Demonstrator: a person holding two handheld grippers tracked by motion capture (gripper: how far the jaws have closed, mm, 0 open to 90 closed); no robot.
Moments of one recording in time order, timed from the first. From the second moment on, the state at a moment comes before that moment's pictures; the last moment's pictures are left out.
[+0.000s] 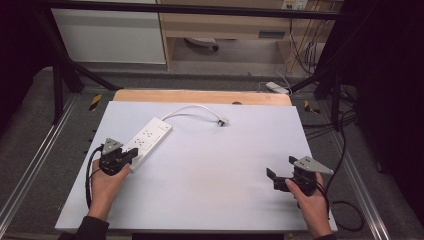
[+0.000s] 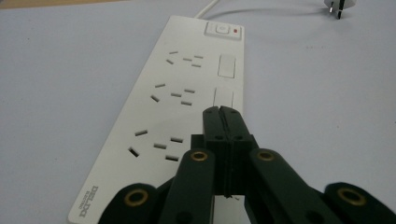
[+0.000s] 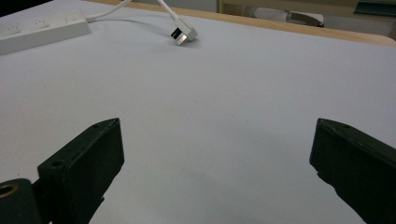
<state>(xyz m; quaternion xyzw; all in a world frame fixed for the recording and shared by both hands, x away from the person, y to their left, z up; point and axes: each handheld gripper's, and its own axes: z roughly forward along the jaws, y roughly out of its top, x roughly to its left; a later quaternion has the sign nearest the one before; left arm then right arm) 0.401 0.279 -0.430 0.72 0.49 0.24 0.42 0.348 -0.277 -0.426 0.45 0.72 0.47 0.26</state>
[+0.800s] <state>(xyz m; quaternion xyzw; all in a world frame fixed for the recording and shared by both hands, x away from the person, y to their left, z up) 0.403 0.281 -0.431 0.71 0.48 0.27 0.44 0.349 -0.277 -0.426 0.45 0.72 0.47 0.26</state>
